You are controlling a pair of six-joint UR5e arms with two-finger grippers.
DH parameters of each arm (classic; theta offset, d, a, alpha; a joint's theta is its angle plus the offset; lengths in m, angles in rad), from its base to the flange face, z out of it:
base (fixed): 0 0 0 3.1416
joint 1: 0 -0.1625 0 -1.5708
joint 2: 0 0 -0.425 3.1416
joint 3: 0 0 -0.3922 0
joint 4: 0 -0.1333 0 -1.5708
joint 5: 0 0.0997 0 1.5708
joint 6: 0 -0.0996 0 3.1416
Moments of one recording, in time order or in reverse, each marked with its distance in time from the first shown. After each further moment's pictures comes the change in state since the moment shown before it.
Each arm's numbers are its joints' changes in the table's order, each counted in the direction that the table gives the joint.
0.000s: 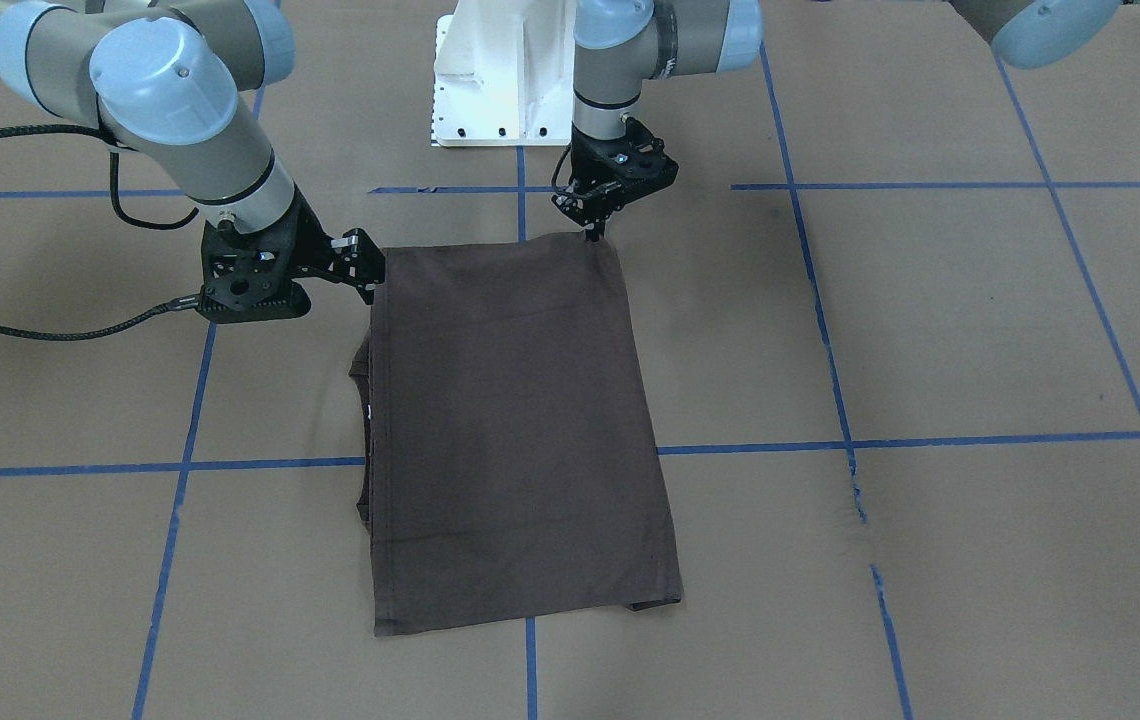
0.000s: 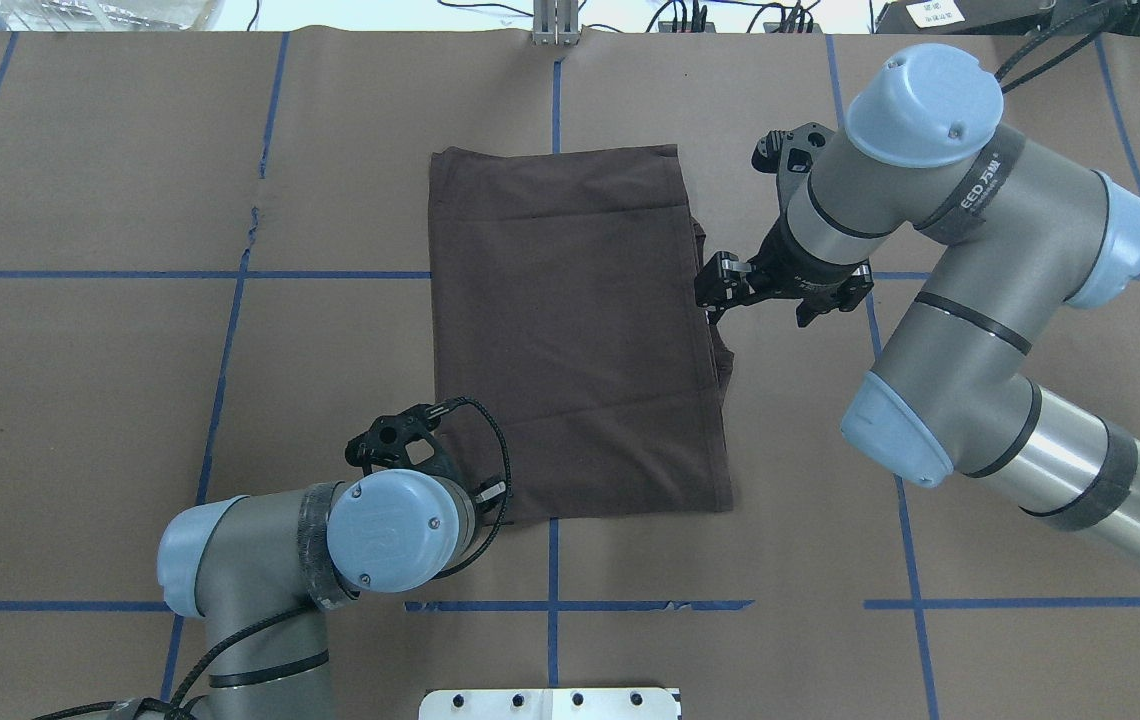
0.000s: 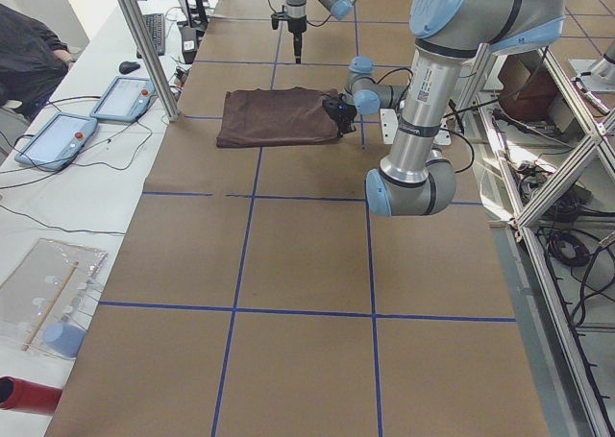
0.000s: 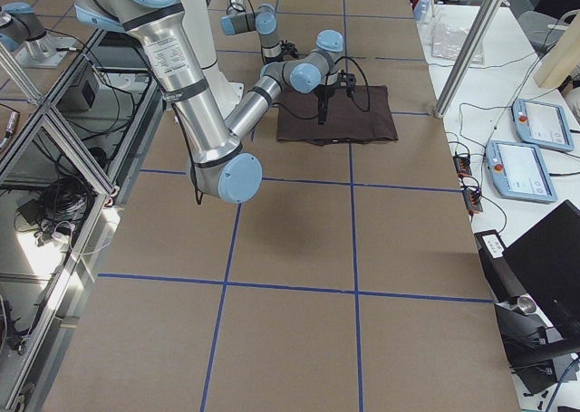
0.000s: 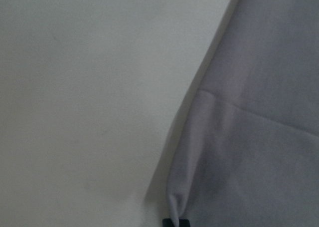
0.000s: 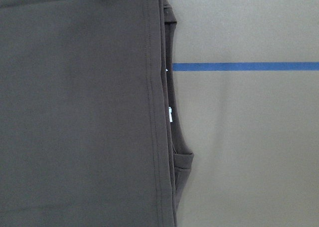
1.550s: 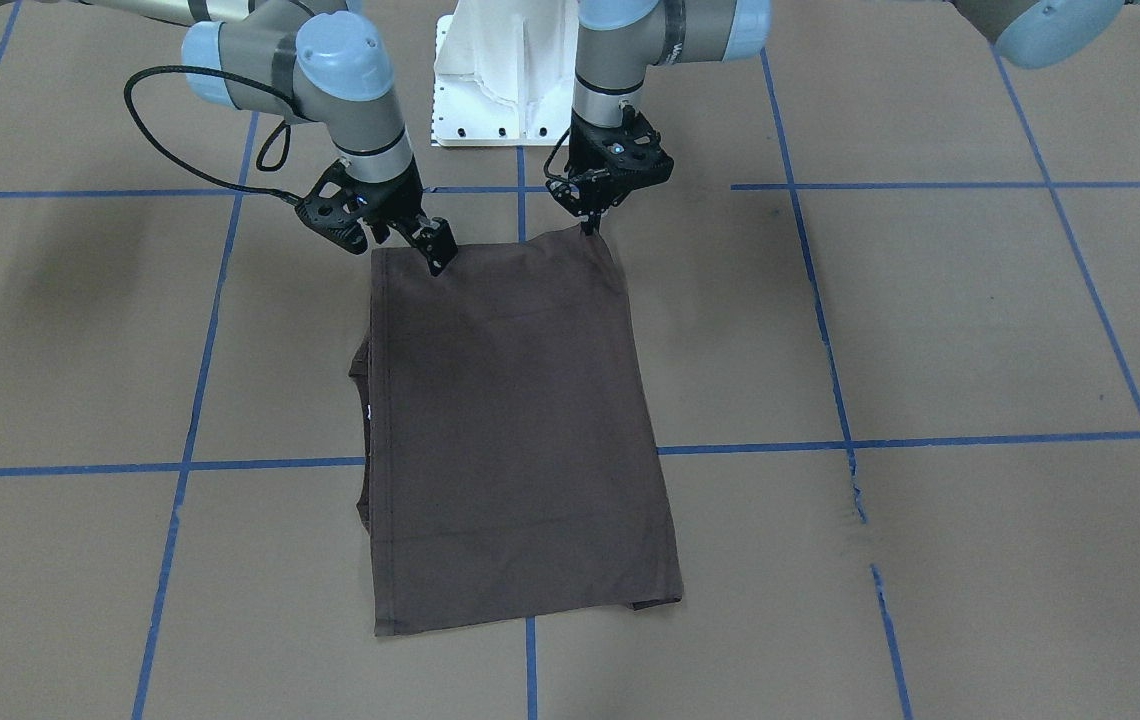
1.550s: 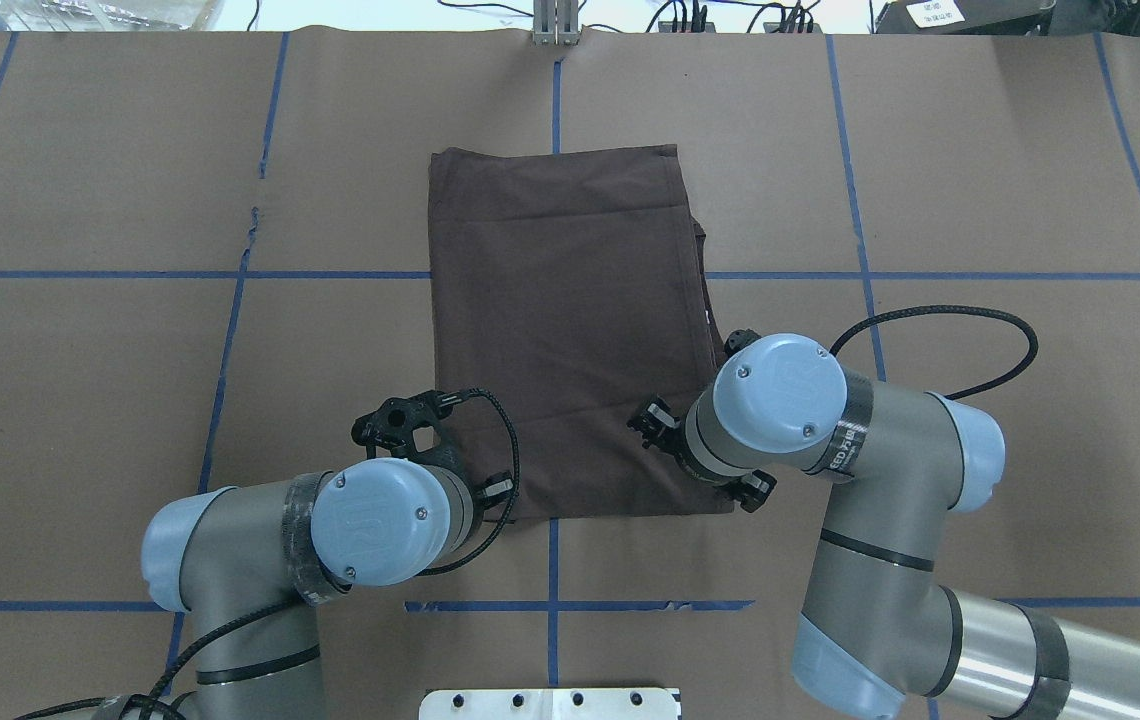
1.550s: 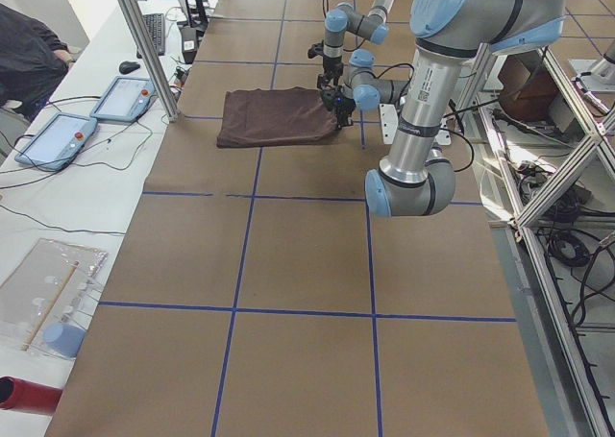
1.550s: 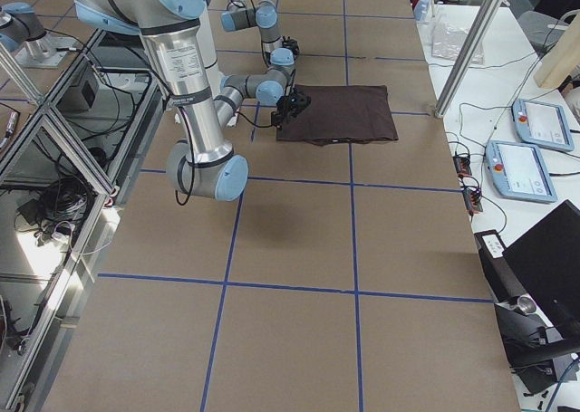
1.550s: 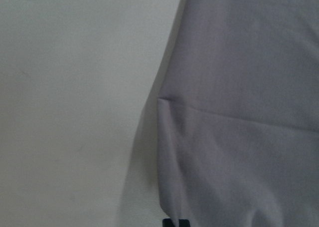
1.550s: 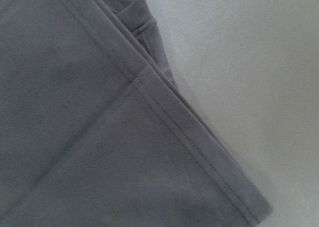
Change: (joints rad) left arm 0.011 -0.001 0.029 0.003 -0.004 -0.118; right arm 0.349 -0.060 0.028 -0.143 -0.314 -0.854
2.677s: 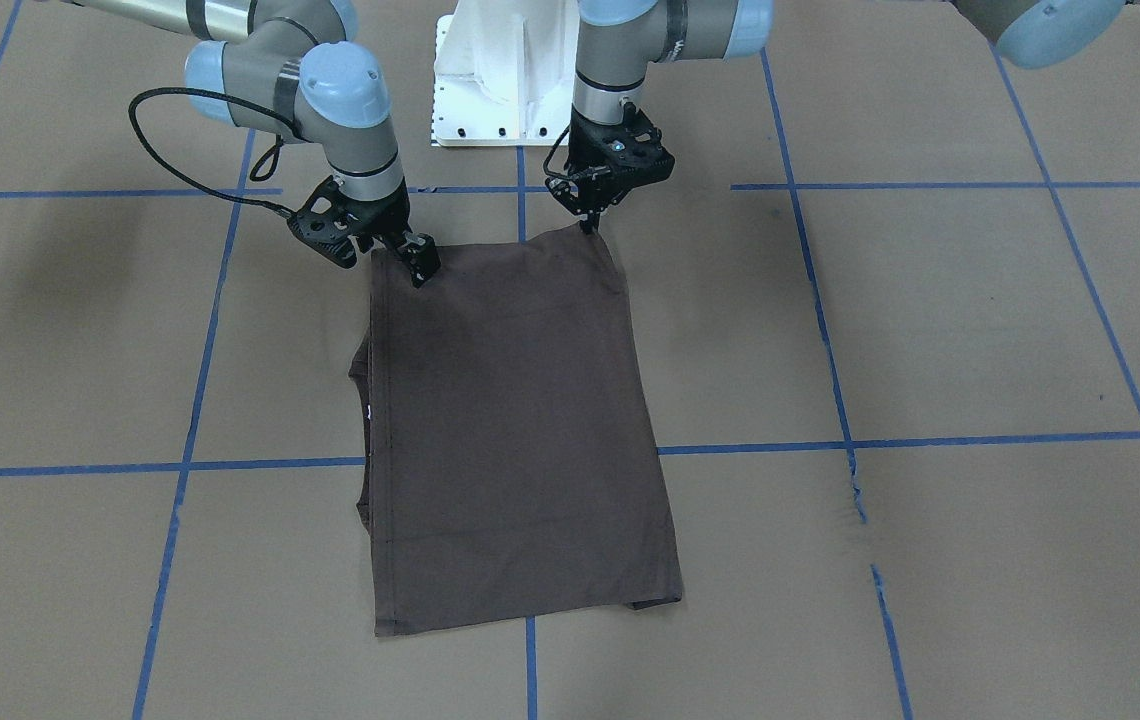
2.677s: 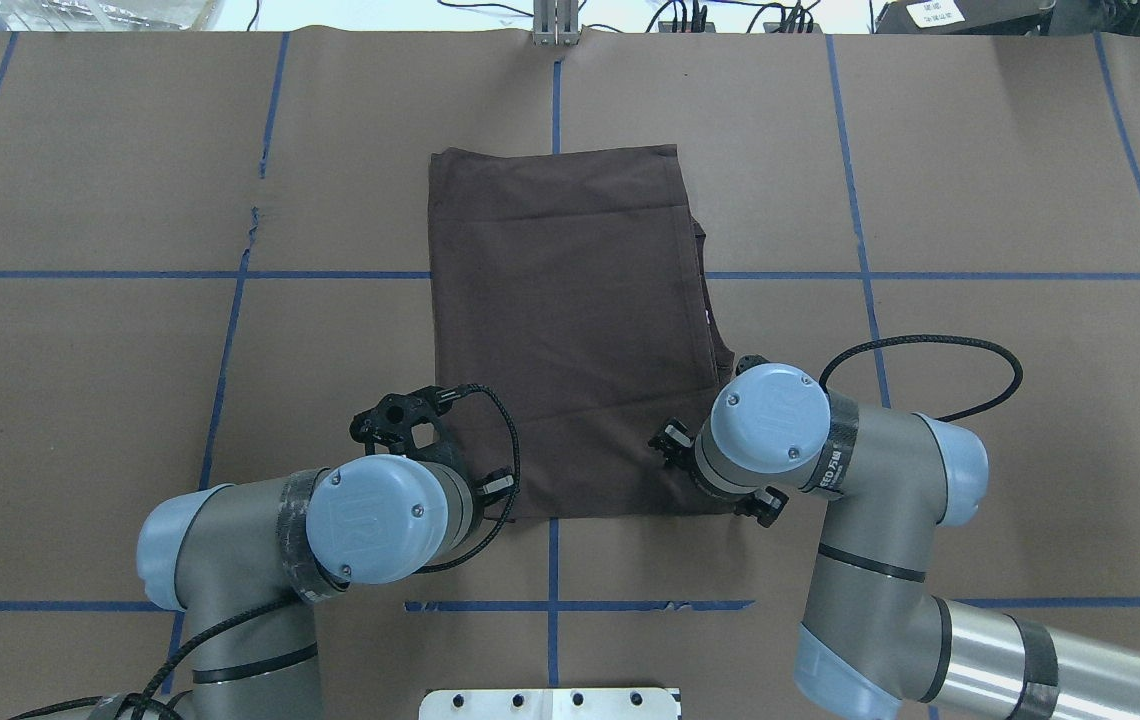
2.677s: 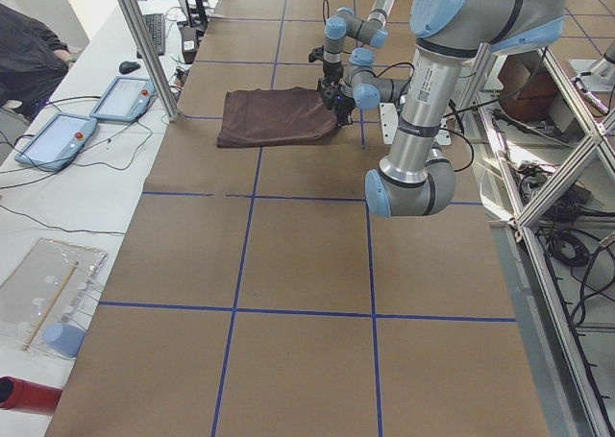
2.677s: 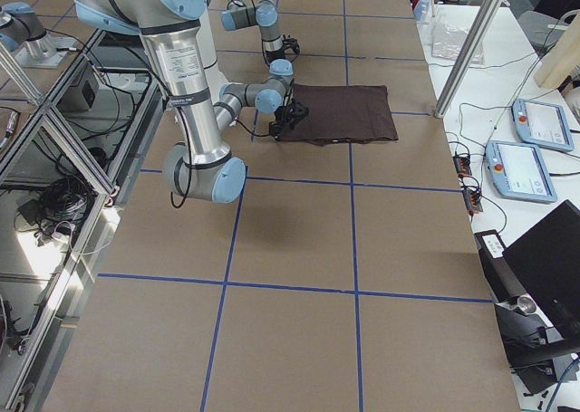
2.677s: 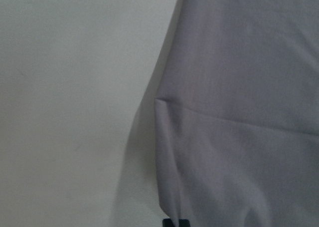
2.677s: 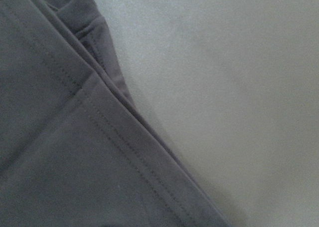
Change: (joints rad) left arm 0.004 0.000 0.009 -0.001 0.000 0.002; right arm 0.015 -0.032 0.030 -0.003 -0.009 -0.003
